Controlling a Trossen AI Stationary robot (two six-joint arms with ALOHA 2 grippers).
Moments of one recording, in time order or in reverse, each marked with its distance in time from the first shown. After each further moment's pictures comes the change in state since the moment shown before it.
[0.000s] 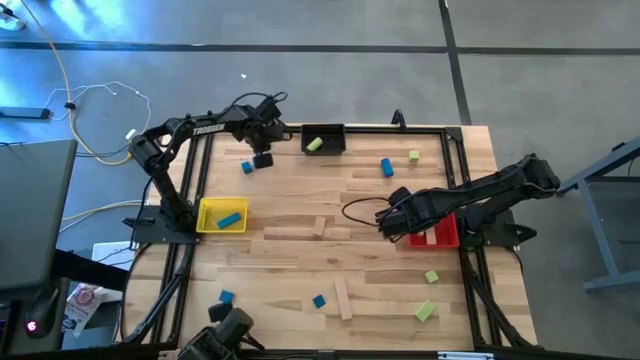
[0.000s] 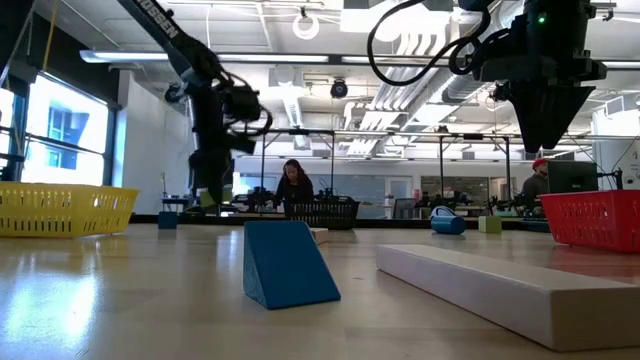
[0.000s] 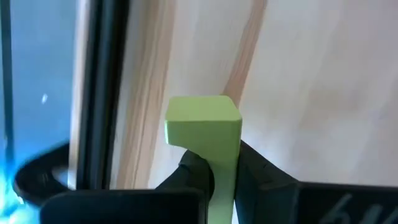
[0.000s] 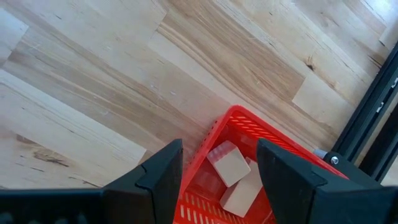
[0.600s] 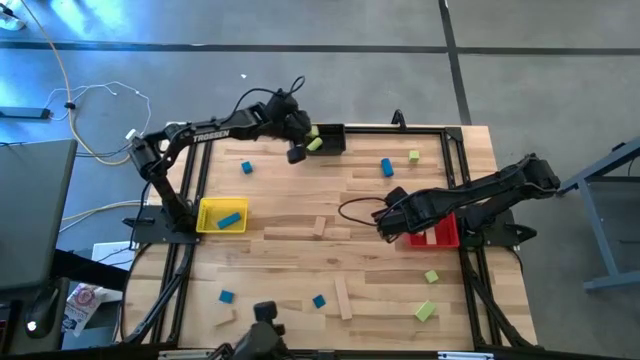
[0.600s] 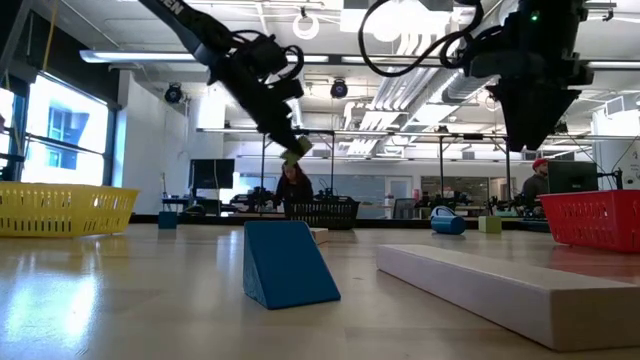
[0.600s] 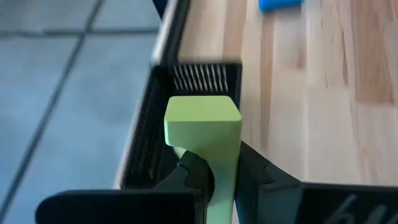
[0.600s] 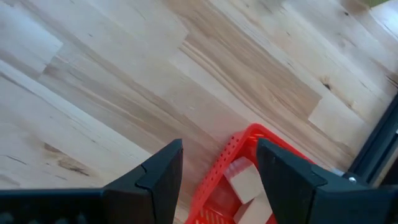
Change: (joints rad) left arm -0.159 -0.028 0.084 0.421 0.251 -0.111; right arm 0.000 0.000 0.000 0.072 0.030 -0.043
